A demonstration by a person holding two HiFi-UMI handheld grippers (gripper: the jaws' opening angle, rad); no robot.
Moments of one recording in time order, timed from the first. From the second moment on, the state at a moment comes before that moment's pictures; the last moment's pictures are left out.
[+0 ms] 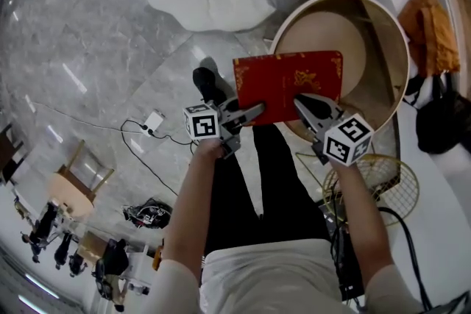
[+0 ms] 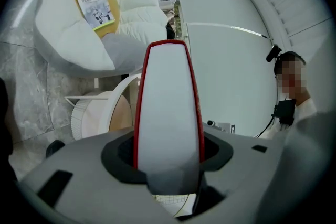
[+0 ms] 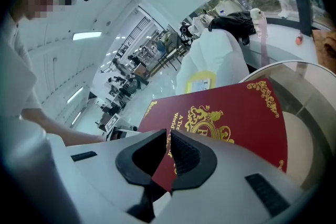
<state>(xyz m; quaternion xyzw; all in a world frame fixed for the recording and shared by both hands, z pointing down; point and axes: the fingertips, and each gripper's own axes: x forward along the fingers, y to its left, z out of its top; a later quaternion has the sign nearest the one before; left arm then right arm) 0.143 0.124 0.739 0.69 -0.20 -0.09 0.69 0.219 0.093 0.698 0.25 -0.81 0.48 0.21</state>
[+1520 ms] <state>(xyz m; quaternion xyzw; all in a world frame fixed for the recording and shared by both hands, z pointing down) -0.090 -0.014 0.723 0.71 -0.19 -0.08 0.67 -0.002 -0.033 0.694 0.32 -0.80 0.47 0.19</state>
